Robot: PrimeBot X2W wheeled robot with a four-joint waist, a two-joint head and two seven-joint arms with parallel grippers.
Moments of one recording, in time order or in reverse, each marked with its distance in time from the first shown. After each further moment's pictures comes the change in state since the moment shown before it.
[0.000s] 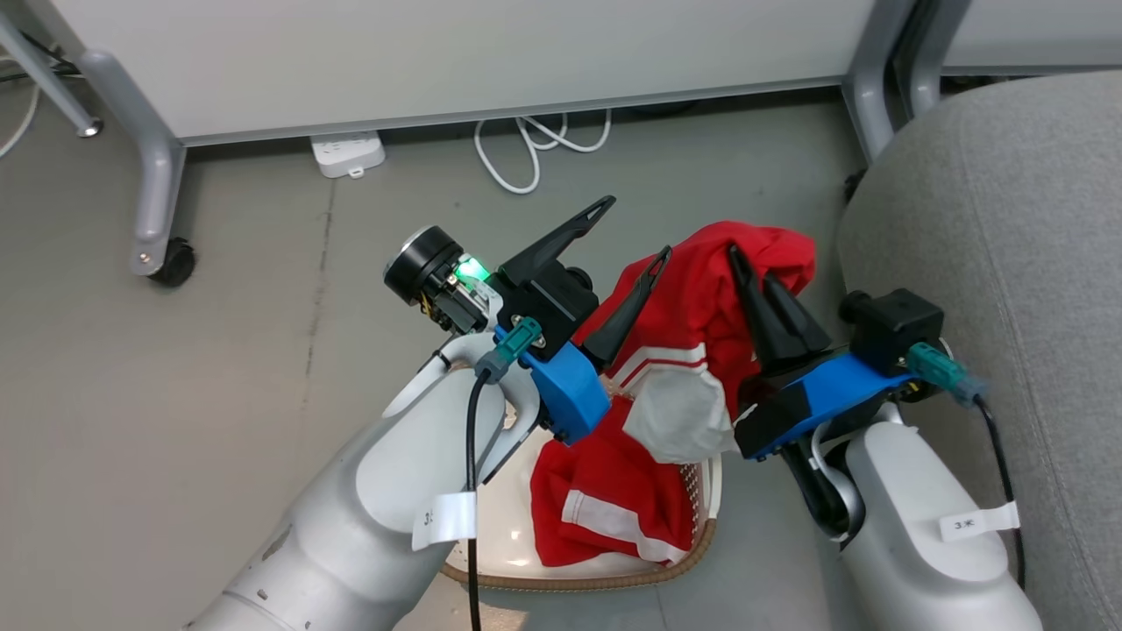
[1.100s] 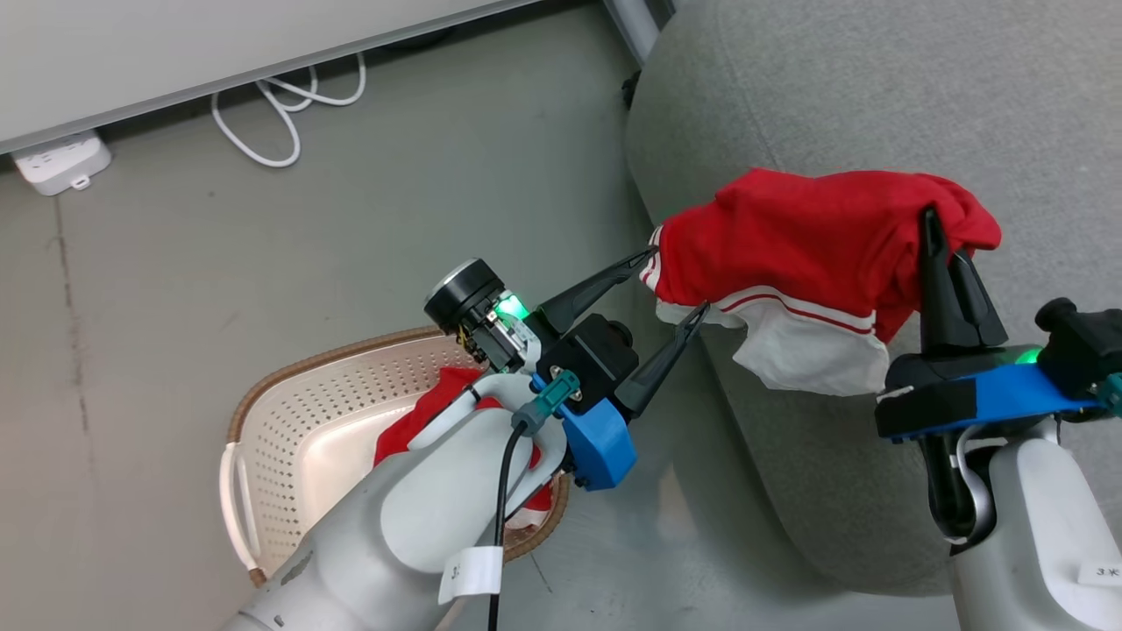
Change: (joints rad) left arm 0.039 0.012 -0.093 -0.065 0.014 -0.005 0.000; right arm 0.128 -0.026 -0.310 -0.243 -0.079 0.000 0.000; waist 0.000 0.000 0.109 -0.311
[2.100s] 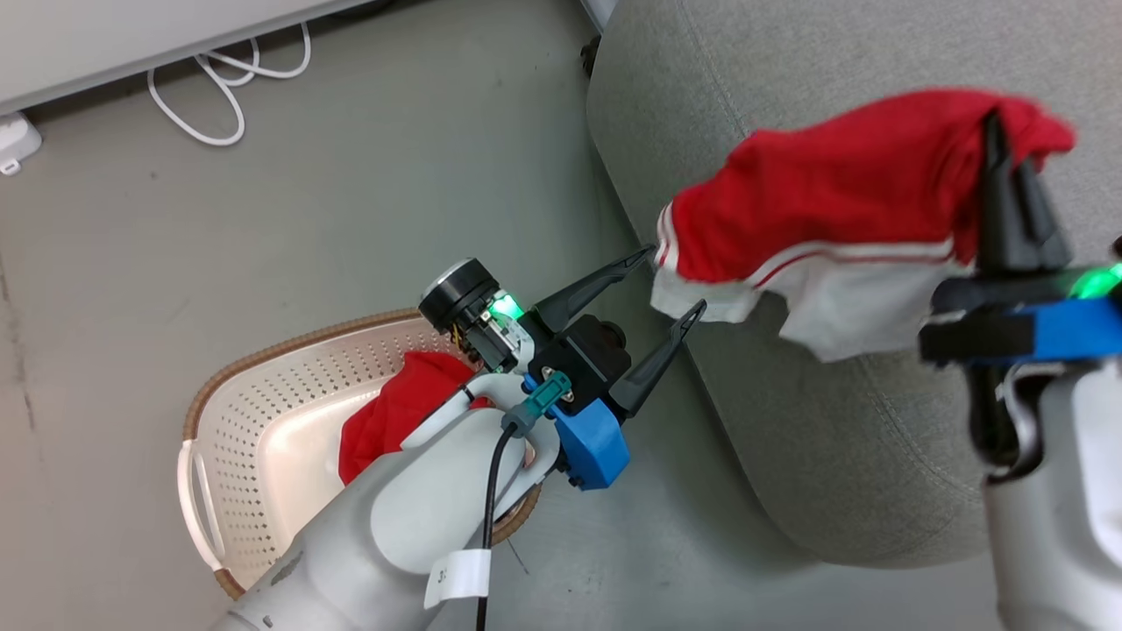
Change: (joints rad) left arm 0.007 0.021 -0.009 -0.031 -0.014 0.000 0.000; right arm -0.083 -0.012 -0.042 -0.080 -0.024 0.000 0.000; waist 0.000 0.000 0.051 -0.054
